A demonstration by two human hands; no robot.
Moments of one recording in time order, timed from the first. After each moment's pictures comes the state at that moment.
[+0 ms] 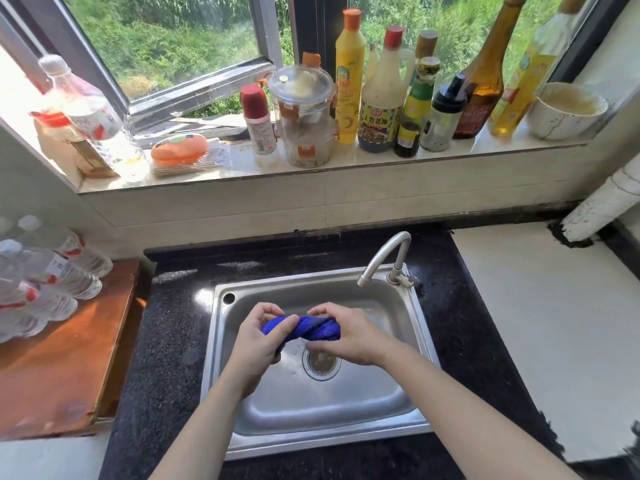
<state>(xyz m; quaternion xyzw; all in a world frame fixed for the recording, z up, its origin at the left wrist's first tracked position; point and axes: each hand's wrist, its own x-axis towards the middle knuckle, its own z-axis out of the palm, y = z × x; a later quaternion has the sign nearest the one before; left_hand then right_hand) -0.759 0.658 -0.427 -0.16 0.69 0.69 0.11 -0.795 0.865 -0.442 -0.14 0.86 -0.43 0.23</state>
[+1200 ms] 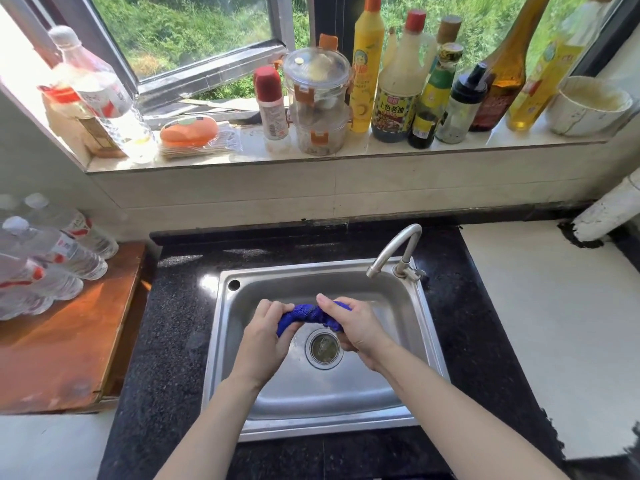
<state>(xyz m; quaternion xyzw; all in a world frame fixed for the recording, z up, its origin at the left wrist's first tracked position) -0.749 0.647 -0.464 0.06 0.92 0.39 -0.07 -0.781 0.839 -0.432 0.13 0.64 -0.71 0.27</state>
